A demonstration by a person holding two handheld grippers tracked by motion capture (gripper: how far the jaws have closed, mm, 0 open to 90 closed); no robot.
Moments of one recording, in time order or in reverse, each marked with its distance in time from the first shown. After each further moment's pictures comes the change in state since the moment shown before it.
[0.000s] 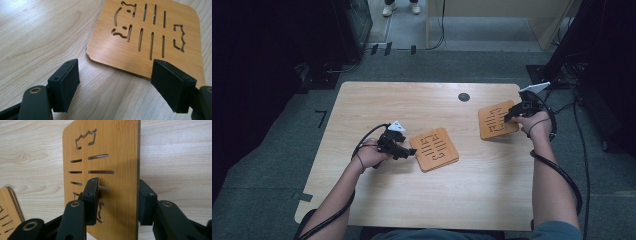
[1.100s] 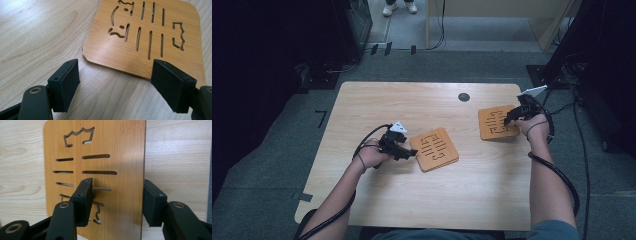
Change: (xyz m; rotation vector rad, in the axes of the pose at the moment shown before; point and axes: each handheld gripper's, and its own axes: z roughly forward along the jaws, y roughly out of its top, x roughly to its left) left arm -0.004 0.001 0.003 0.010 0.006 0.024; right arm -0.007 -0.002 0.016 0.016 -0.064 -0.028
